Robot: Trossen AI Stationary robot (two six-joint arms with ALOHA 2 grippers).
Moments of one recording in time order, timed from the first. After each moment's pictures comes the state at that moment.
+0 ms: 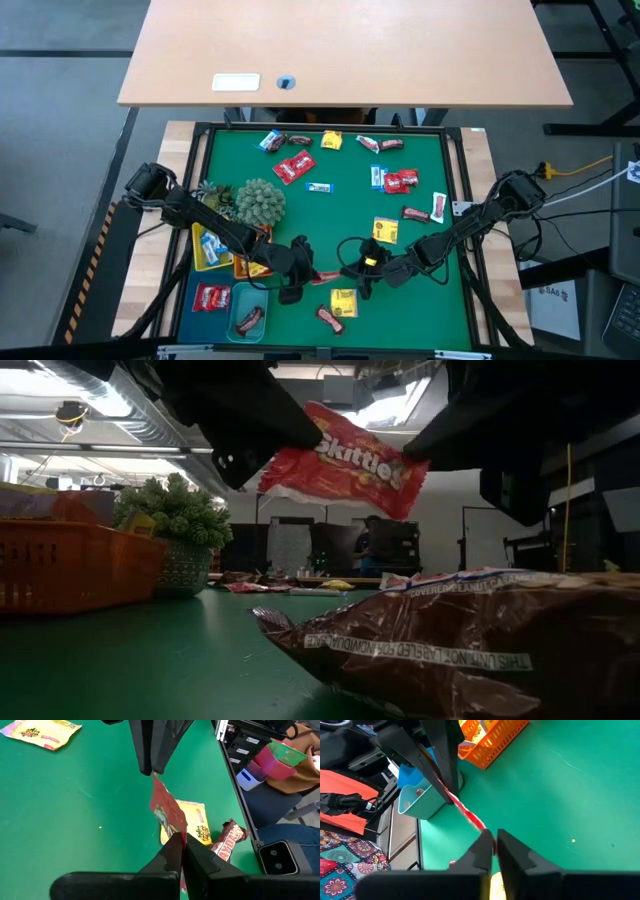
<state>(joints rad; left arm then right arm) -0.41 1.71 0.94 0.20 -0.13 -0.49 0.56 1.64 0.76 0.37 0.43 1.04</state>
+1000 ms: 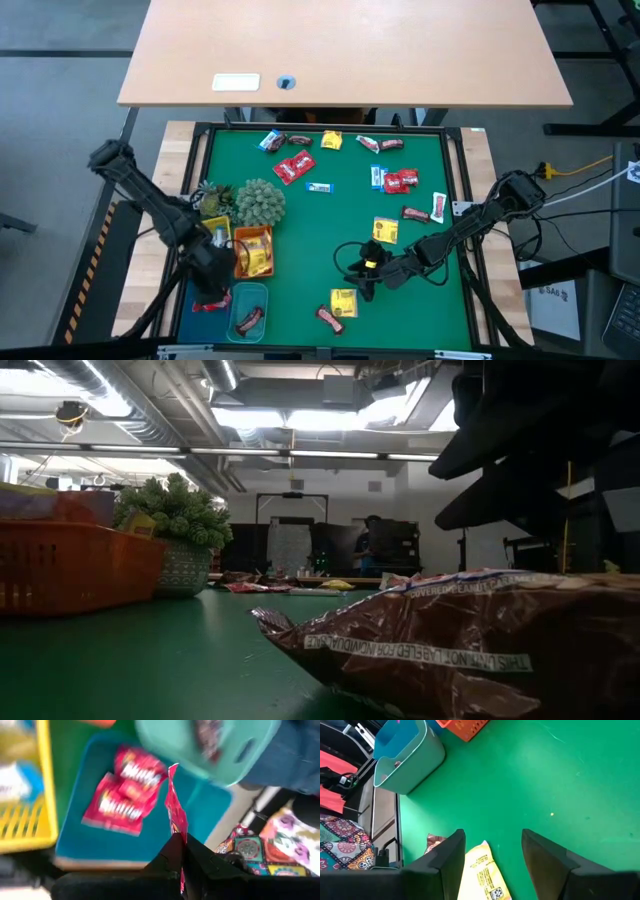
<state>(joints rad) -0.71 1.22 0.94 -0.90 0.38 -1.27 0.56 1.64 0.76 0.24 0.36 1.04</state>
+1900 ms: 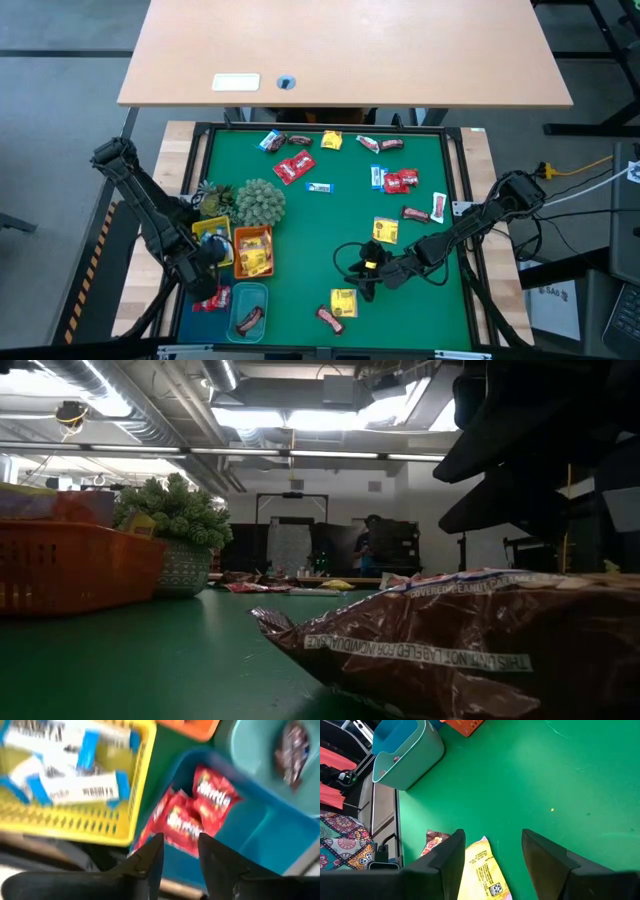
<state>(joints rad) -0.86 1.22 0.94 -1.09 0.08 -1.42 0.56 1.64 0.76 0.24 0.35 1.04</state>
